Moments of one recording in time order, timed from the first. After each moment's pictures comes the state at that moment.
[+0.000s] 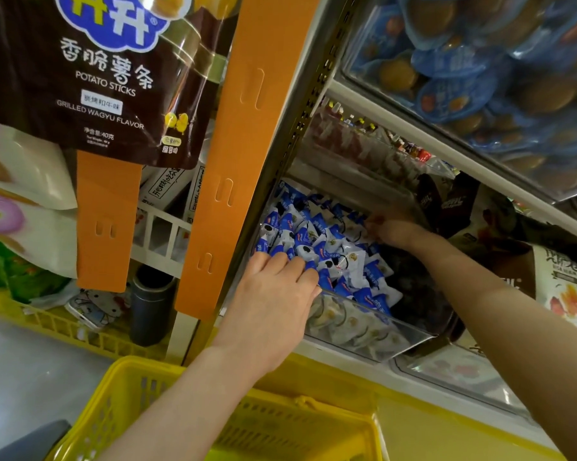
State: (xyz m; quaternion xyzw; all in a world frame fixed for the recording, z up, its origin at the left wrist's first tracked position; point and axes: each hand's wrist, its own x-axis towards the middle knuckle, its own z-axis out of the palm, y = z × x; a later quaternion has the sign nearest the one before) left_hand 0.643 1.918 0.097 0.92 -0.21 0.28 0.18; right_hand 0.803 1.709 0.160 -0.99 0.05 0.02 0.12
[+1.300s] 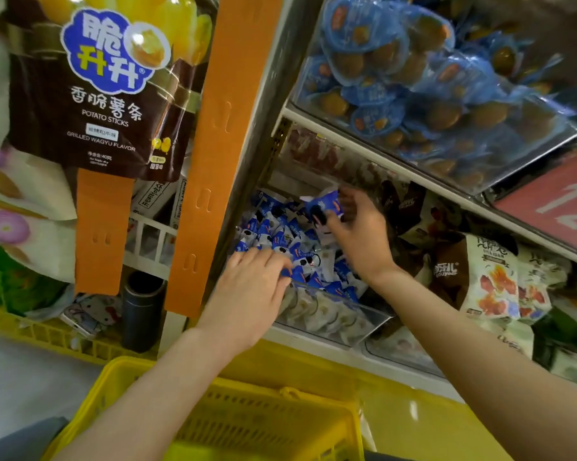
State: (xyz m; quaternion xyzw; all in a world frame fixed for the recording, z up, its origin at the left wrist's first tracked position) left_hand 0.635 1.919 0.104 0.91 -0.18 0.20 0.31; right_hand 0.705 1.758 0.175 -0.91 -0.10 -0.27 0.28
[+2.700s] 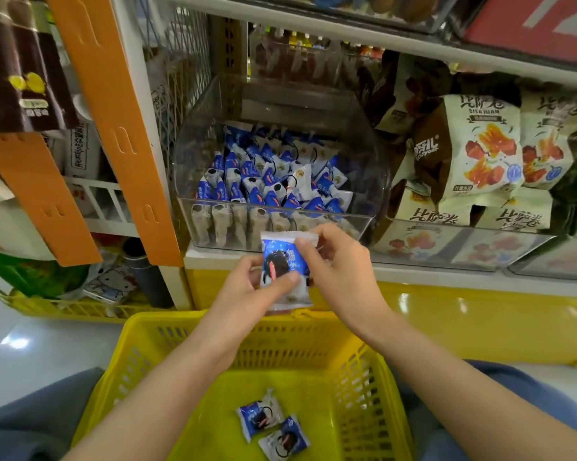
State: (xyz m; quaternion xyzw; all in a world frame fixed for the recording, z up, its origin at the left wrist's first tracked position) left_hand 0.568 1.877 0.077 0.67 0.03 -0.16 0.73; right_hand 0.578 1.743 0.094 -0.88 -0.02 -0.14 0.45
